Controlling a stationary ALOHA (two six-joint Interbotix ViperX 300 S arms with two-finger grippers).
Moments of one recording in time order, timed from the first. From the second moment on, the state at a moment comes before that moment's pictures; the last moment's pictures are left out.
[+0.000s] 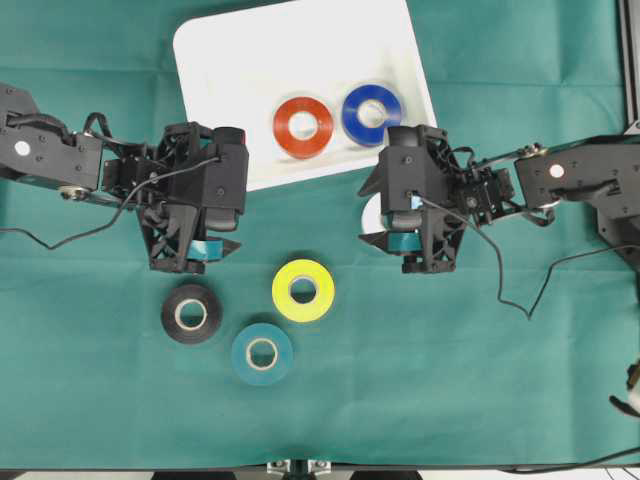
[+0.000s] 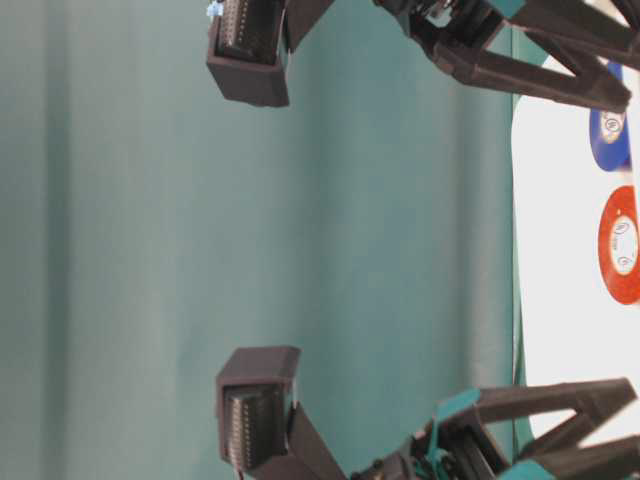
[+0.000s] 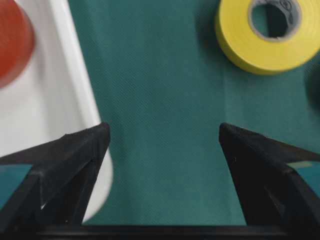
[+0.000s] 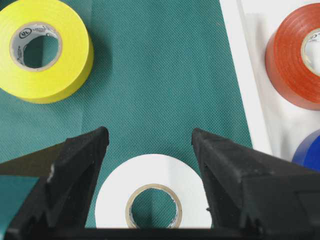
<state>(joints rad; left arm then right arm) -0.08 -0.04 0.72 -0.03 0.22 0.01 0.09 -0.08 0.80 -0.37 0.08 0.58</state>
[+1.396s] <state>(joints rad) -0.08 -0.04 0.77 -0.03 0.20 -0.04 0.09 -0.08 0.89 -0.37 0.09 0.66</state>
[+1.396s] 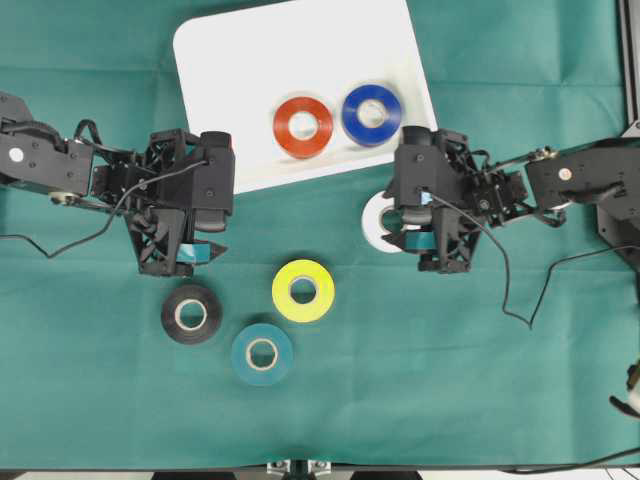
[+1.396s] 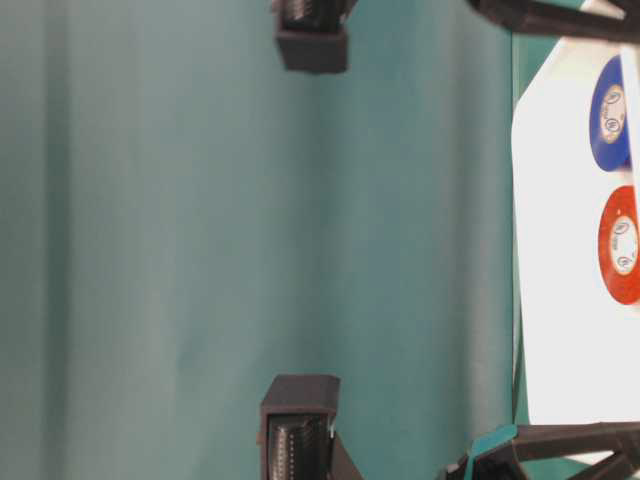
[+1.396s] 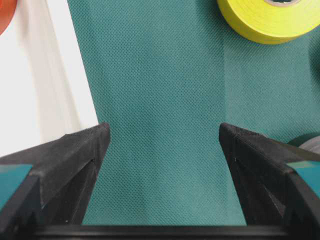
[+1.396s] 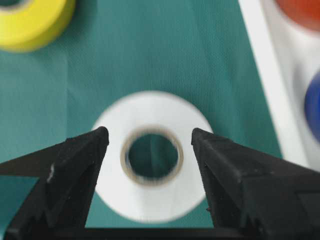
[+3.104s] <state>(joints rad) -0.08 -0.04 0.78 -0.02 0.19 -0.04 0.01 -0.05 0.90 -0.37 0.09 0.66</state>
